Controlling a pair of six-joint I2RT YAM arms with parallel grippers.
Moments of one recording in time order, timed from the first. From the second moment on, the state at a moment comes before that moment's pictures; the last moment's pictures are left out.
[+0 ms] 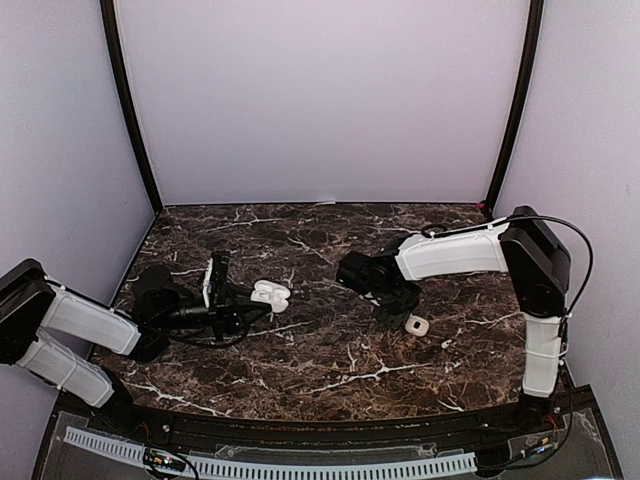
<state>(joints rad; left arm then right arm) -0.64 1.37 0.28 1.08 0.72 -0.24 0.92 2.00 1.38 -1.00 0.54 0.06</state>
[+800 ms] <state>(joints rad) -0.63 1.37 0.28 1.13 0.75 -0.28 0.93 2.05 1.38 -1.00 0.61 0.06</state>
